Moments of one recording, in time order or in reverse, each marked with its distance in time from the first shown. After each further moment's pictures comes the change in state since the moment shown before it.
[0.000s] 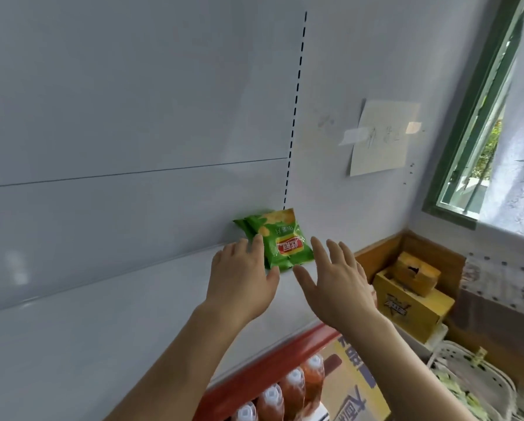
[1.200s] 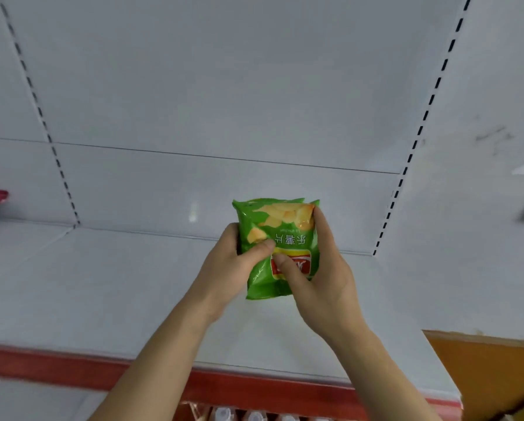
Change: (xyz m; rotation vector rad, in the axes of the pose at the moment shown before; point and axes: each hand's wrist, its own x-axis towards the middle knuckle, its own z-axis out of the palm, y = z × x) left_hand -0.020 -0.004 -0.021 -1.128 0.473 -0.582; right_hand 0.062 -0.040 0.020 1.062 -0.123 -0.609
